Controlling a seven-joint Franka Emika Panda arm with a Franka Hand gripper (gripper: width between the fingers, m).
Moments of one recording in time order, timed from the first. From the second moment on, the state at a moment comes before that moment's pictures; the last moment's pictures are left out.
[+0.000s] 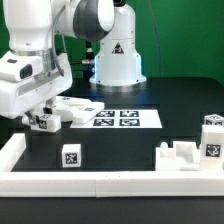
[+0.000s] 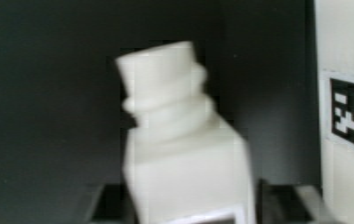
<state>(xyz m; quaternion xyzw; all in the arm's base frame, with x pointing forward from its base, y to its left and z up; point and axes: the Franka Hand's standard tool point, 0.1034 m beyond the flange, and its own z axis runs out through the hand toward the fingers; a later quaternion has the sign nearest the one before) 0.364 -0.193 0.017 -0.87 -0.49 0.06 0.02</state>
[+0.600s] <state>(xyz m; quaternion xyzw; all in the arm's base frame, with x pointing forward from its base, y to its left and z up) 0.417 -0.121 0.036 -0.98 -0.18 0.03 -0.01</state>
